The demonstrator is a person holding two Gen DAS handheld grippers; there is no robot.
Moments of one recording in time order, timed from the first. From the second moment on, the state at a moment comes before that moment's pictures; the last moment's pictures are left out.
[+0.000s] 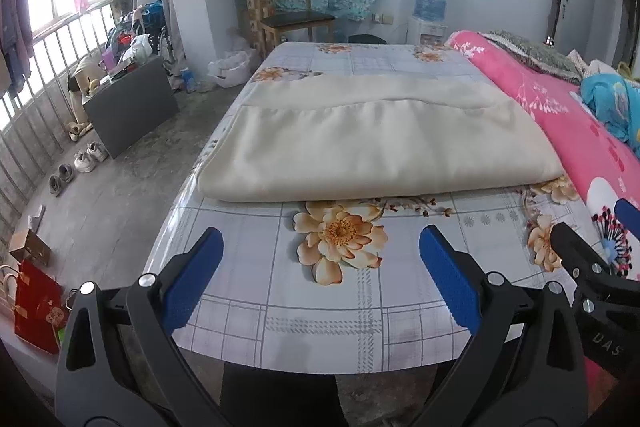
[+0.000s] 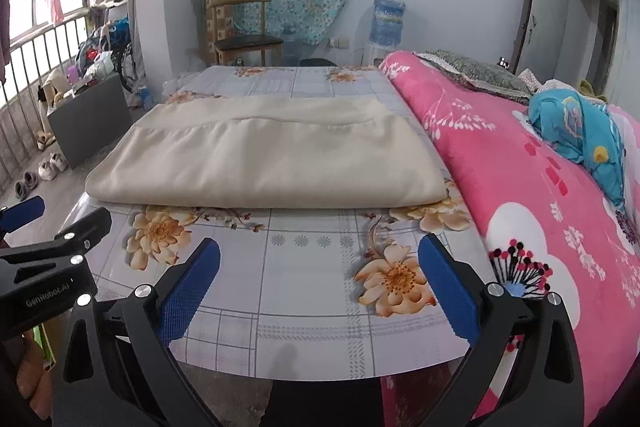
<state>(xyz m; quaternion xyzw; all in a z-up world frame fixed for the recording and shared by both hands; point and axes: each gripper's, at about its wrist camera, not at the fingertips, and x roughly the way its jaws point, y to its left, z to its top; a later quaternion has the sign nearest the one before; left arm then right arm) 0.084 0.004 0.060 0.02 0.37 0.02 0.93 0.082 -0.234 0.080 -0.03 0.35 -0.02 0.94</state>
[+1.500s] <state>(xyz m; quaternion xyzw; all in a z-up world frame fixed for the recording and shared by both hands) 0.085 0.004 0.052 0.00 0.39 0.02 0.92 0.090 -0.231 0.075 -0.02 0.37 -0.03 0.93</state>
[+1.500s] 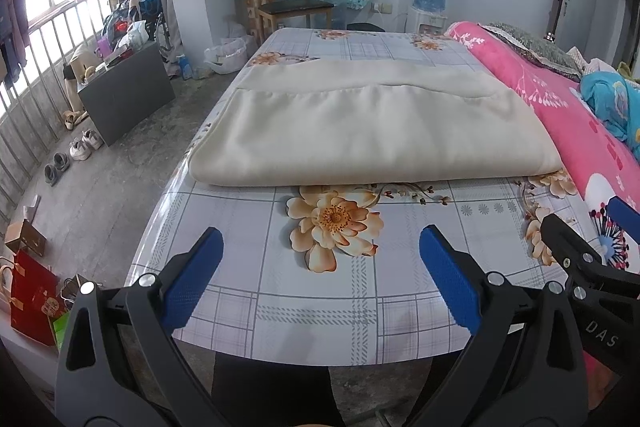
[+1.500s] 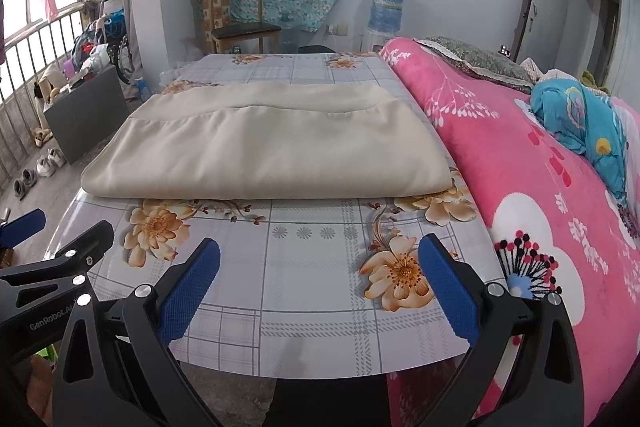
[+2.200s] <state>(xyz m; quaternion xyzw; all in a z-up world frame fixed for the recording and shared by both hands) 0.085 0.005 0.052 0.00 0.39 0.02 0.92 0.092 -0.228 0.079 -0.03 0.37 -0.02 0.93</state>
